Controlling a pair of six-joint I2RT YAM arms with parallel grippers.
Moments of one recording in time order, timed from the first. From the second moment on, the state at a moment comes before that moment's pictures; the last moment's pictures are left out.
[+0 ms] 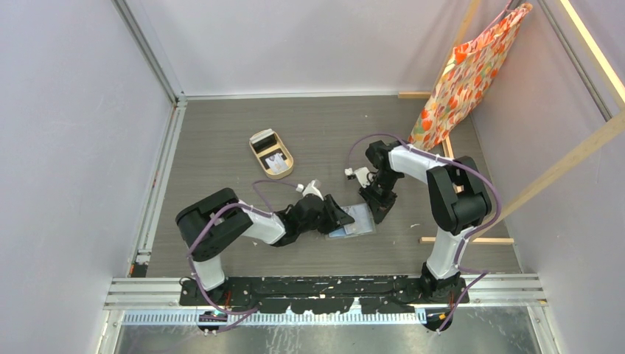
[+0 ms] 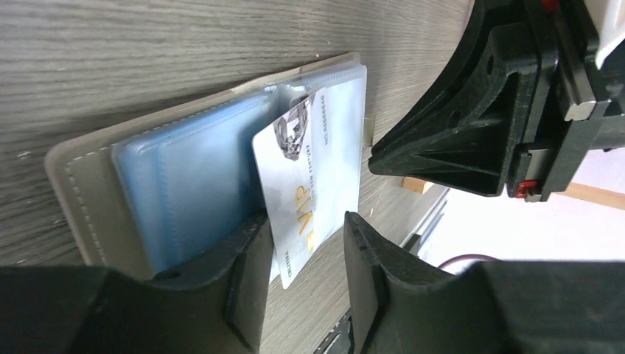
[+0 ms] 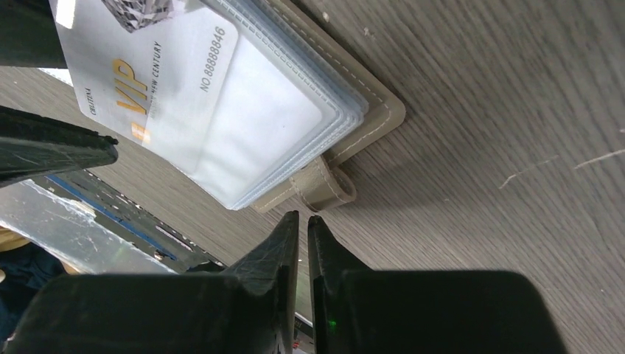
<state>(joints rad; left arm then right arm) -0.99 1.80 0.62 0.68 -0.01 -1.32 0.38 1.85 1.16 -1.03 -0.32 -0.41</state>
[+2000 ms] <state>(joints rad) -1.04 1.79 1.10 -0.20 0.03 -0.83 0.34 1.93 1.22 -0.97 -0.62 -0.27</state>
